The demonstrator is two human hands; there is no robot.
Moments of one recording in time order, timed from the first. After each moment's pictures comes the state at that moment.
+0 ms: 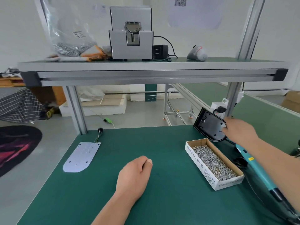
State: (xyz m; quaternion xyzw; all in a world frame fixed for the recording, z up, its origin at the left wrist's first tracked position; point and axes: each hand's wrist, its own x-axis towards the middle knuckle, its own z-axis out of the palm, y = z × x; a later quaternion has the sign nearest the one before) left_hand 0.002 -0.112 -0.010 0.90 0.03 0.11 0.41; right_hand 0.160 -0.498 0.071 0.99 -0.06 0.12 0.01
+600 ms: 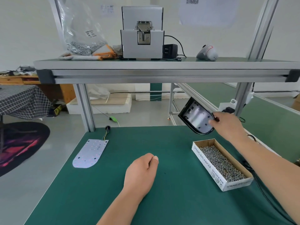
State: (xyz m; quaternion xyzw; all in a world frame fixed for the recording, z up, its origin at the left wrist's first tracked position) left_hand 0.005 -0.109 -0.013 0.89 0.04 0.11 0.44; right_hand 0.157 -0.425 0.083 0.96 0.02 0.20 -0.18
